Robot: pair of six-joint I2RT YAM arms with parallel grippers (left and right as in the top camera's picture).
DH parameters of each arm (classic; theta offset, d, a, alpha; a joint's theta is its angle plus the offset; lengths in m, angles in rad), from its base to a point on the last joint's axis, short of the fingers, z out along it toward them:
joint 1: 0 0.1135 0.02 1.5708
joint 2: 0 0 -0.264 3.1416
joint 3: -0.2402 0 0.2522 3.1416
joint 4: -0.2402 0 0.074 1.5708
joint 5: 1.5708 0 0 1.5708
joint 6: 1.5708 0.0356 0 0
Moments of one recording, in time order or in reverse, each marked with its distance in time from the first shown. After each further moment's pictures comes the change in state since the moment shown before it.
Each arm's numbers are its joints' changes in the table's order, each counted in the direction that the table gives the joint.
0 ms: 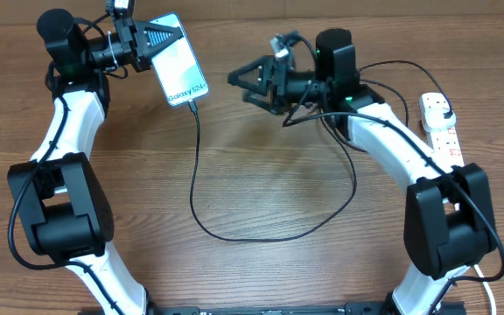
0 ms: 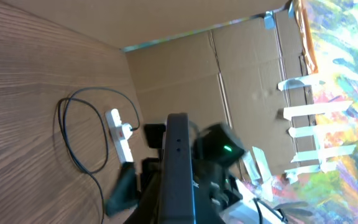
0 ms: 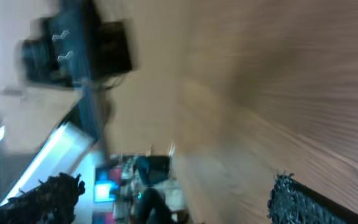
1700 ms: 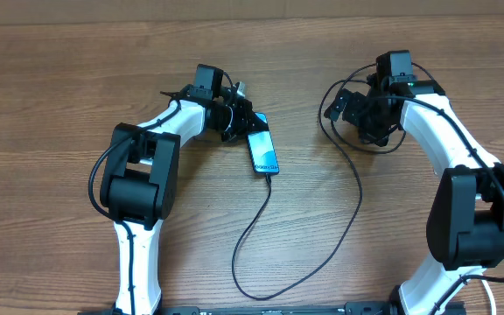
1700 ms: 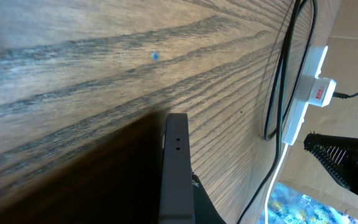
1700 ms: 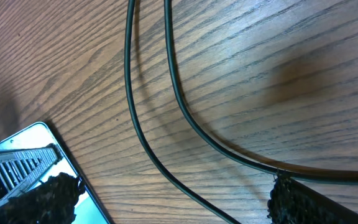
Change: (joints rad) left arm -0.430 -0.268 0.003 -0.906 -0.634 0.746; right arm -0.266 0.000 -0.002 -0.723 0.697 -0.426
